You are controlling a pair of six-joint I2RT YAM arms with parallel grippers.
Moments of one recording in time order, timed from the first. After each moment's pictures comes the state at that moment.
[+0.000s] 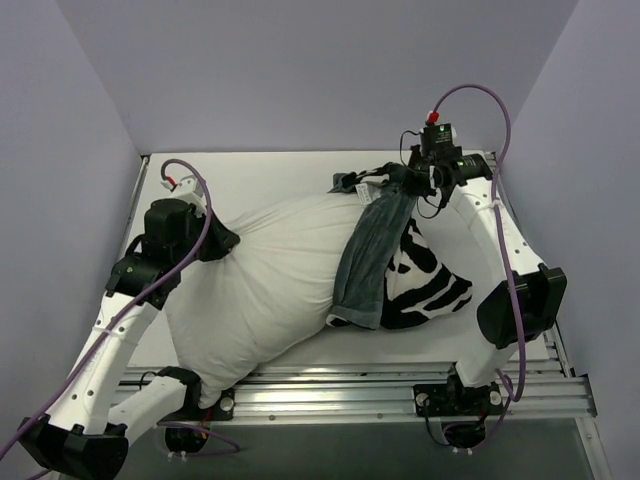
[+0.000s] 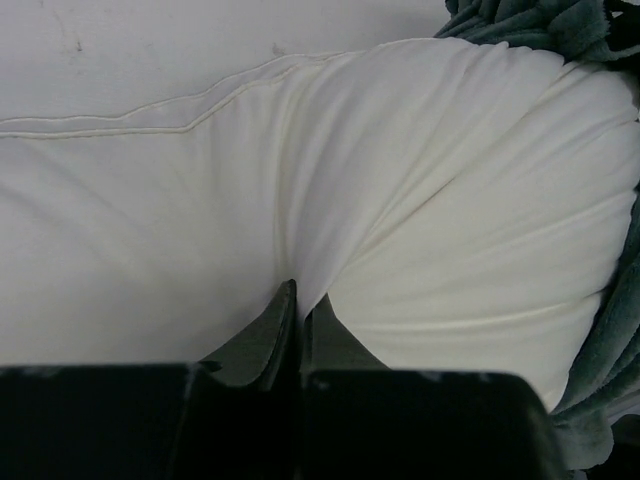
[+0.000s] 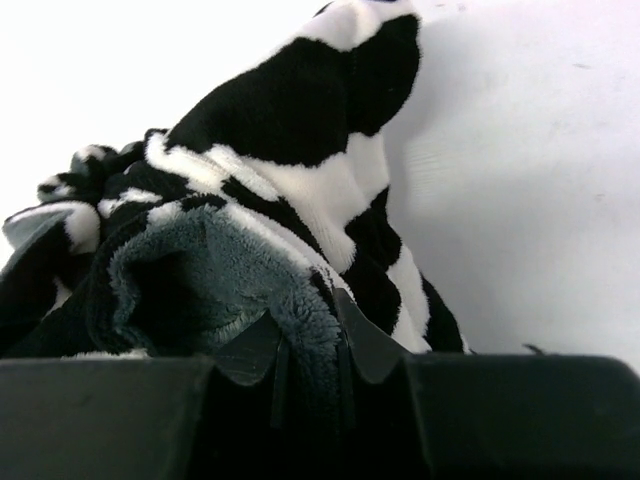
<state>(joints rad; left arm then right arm) -0.31 0.98 1.11 -0.65 0.06 -0.51 0.22 1.68 1.67 -0.78 0.10 0.47</state>
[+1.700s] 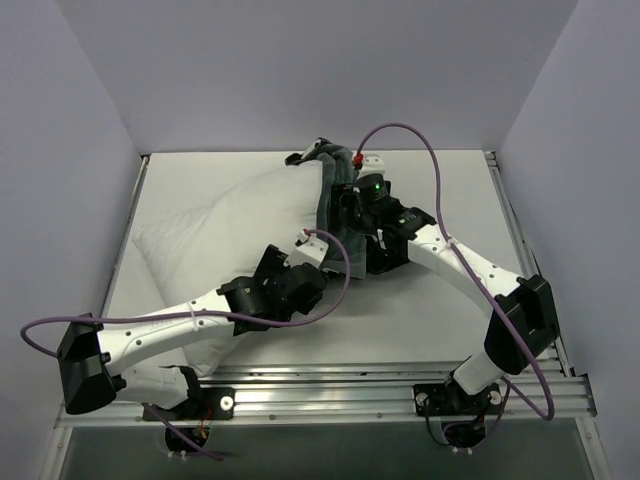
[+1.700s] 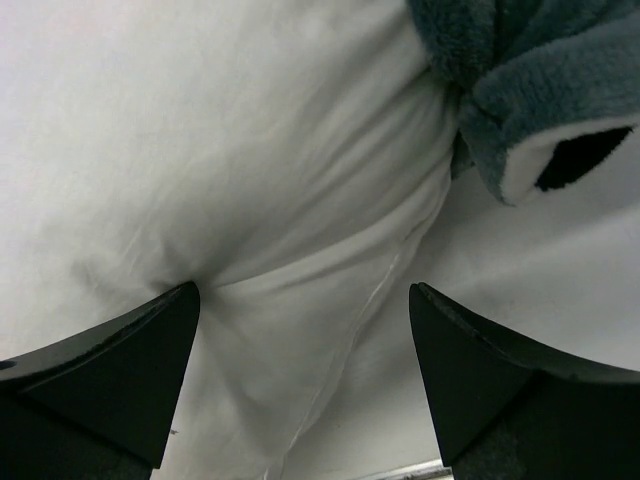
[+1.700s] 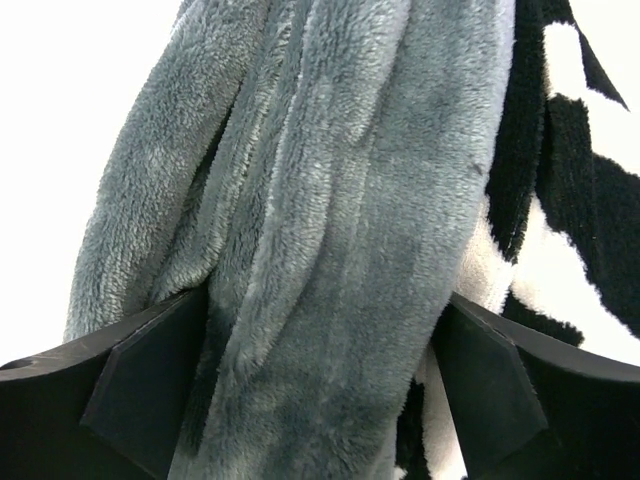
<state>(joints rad) -1.13 1.28 1.05 -0.65 -0.72 -0.34 0.62 1.55 1.25 -0.28 0.23 0.38</state>
